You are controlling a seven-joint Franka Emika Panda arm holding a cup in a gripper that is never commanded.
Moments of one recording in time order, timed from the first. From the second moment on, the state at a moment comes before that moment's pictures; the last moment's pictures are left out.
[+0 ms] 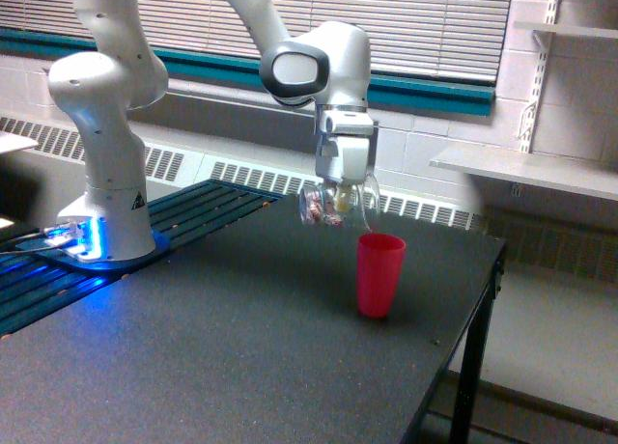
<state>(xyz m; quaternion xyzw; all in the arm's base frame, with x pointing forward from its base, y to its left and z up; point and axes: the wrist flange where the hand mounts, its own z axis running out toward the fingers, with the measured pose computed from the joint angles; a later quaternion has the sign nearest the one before) 0.453 0.044 0.291 0.99 -0.07 0.07 0.09</state>
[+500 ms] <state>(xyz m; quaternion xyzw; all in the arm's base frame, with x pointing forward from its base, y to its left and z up) 0.461 0.041 0.289 0.99 -0.07 0.06 0.11</state>
